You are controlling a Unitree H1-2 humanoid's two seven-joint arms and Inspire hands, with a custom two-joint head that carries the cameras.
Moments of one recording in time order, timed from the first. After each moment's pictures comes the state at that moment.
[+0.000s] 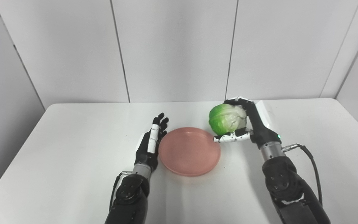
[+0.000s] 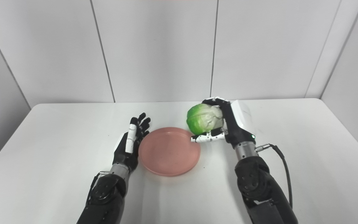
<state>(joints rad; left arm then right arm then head) -0.54 -0.07 0.04 0.67 -0.12 -0.20 -0.11 -0.50 -0.19 0.21 0.16 -0.51 0.05 -0.11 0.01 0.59</state>
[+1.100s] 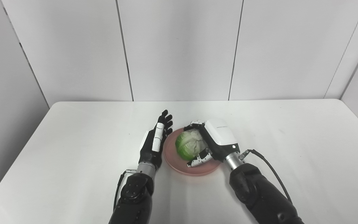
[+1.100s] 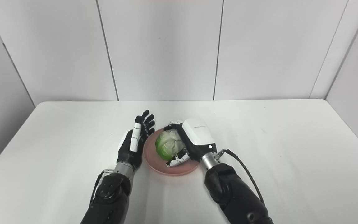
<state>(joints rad) -0.54 -0.08 0.02 0.68 -0.10 -0.24 -0.10 -0.61 -0.17 0.45 0.51 -0.79 -0.13 -0.23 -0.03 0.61</state>
